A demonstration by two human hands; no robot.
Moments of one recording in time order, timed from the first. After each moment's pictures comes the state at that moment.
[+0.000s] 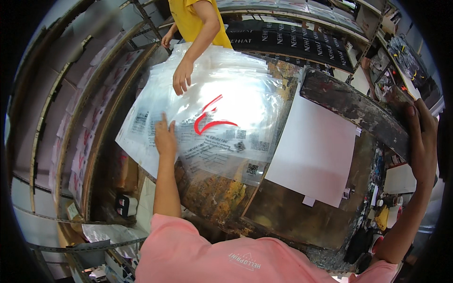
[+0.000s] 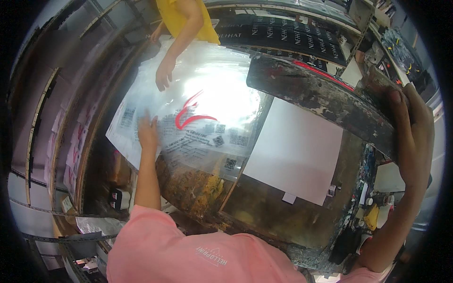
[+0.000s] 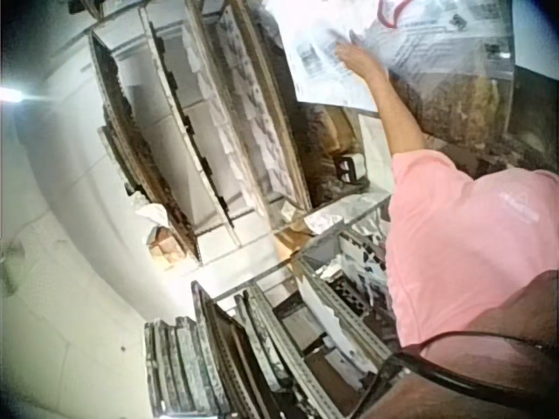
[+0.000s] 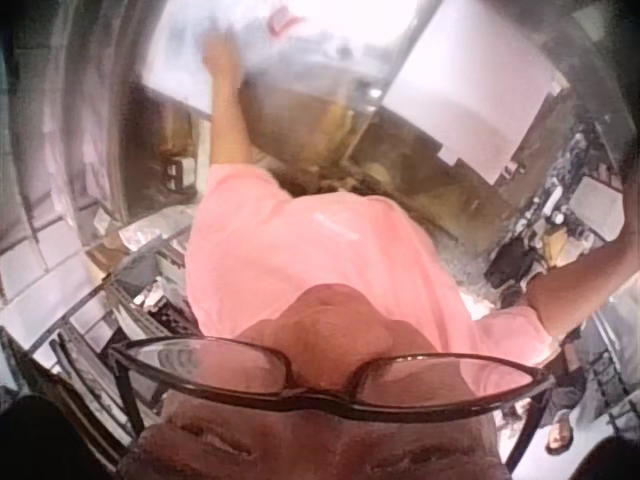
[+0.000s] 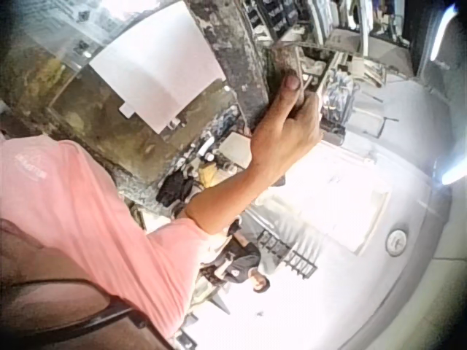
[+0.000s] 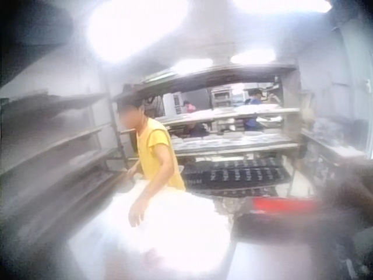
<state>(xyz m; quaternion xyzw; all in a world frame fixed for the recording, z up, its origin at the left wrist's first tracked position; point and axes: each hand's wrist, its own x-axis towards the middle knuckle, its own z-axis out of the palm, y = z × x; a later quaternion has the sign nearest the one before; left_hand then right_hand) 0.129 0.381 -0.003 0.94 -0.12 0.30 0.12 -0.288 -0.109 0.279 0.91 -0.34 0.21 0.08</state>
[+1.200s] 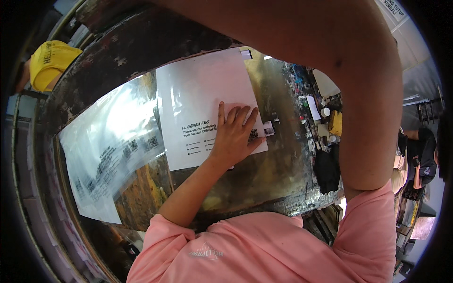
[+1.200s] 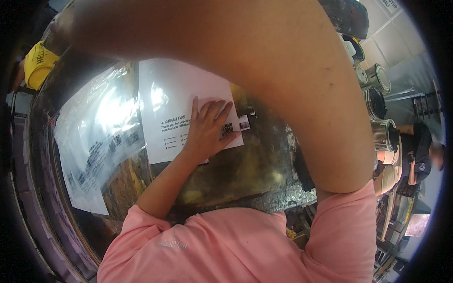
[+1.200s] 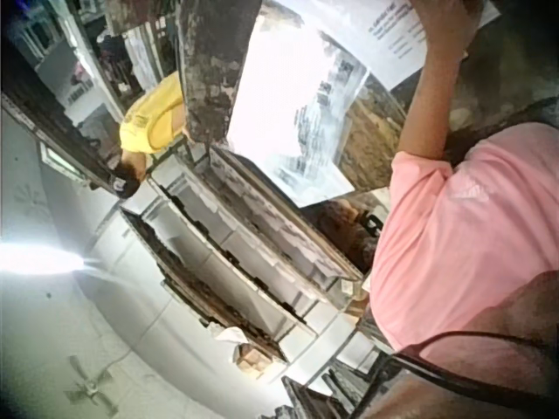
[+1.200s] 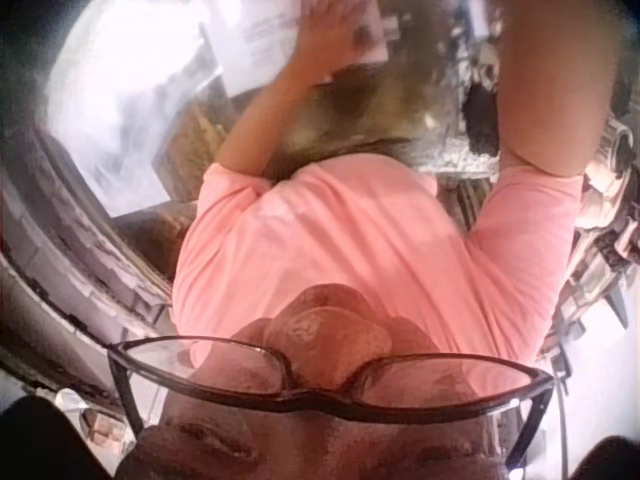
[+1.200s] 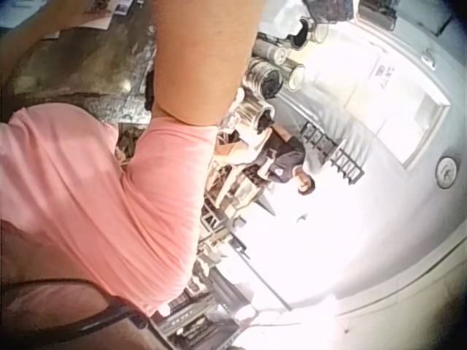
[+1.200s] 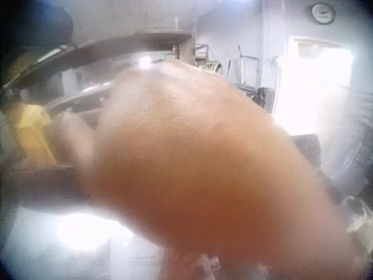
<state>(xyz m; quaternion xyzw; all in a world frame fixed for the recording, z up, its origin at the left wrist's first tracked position) -0.208 0.020 -0.023 0.65 -0.72 -0.03 0.24 -0.284 -0.106 0.264 0.92 -0.17 0.35 0.00</state>
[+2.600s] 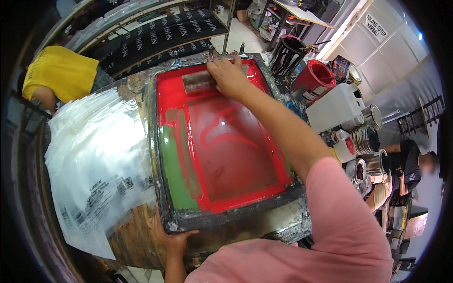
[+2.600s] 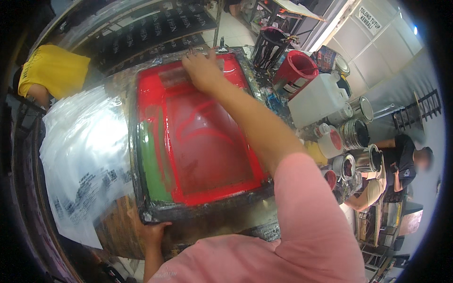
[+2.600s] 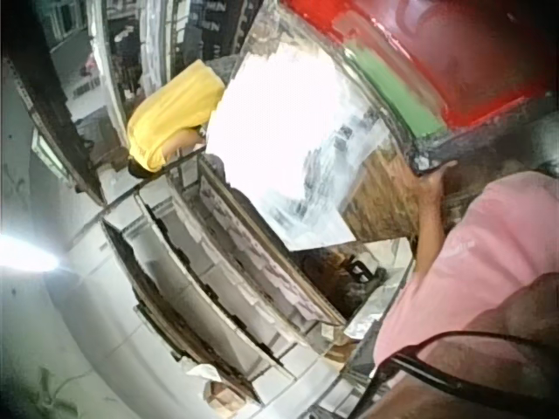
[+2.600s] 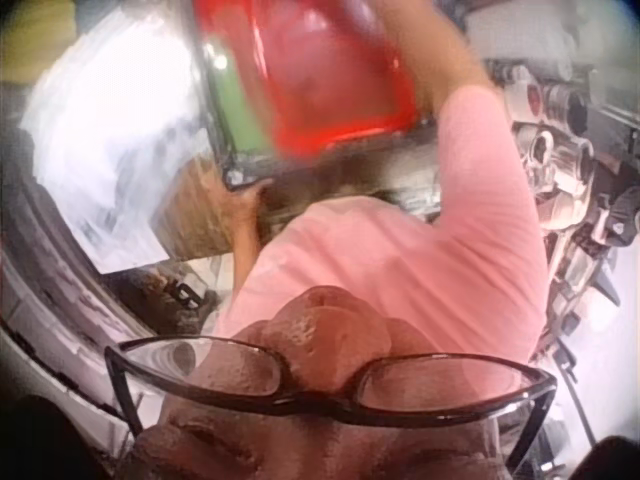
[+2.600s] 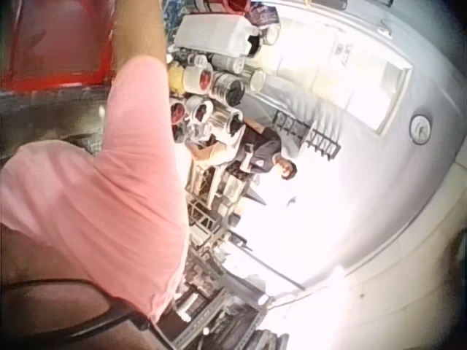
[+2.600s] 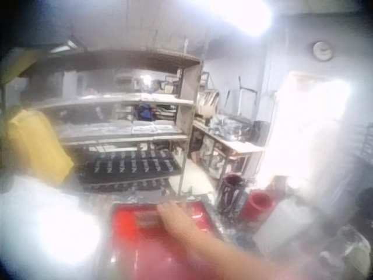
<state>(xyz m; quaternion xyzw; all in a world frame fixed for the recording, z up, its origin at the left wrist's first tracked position) -0.142 0.243 -0.049 0.82 -0.39 -0.02 0.42 -0.164 -0.272 0.011 0.96 -0.22 0.16 0.09</state>
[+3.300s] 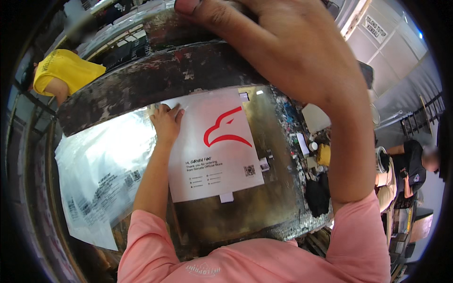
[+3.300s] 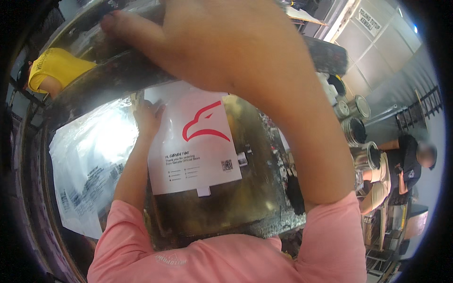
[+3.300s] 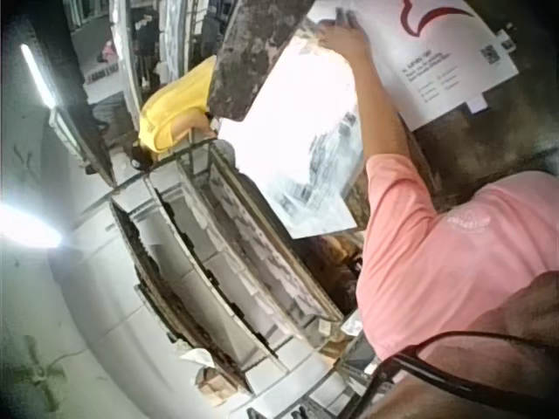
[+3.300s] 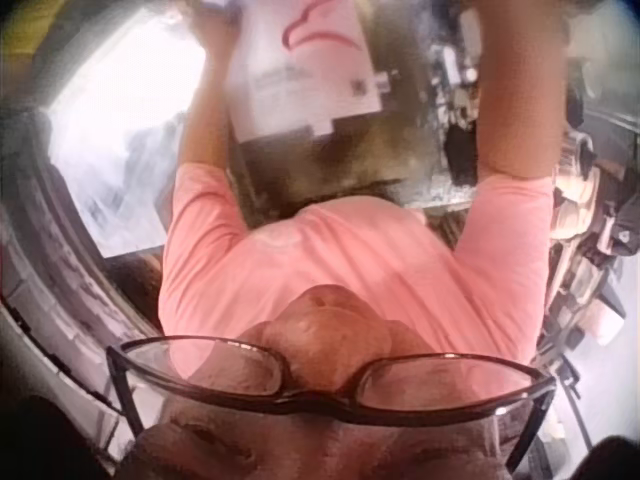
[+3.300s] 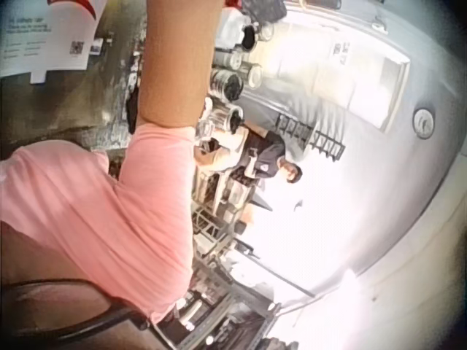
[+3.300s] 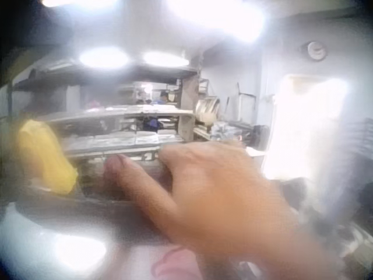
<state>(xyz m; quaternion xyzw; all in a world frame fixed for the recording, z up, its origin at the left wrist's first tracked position) 0.016 -0.041 -0.036 0.80 -0.53 0.14 0.25 -0.262 -0.105 0.304 0.92 -0.18 0.35 0.00</state>
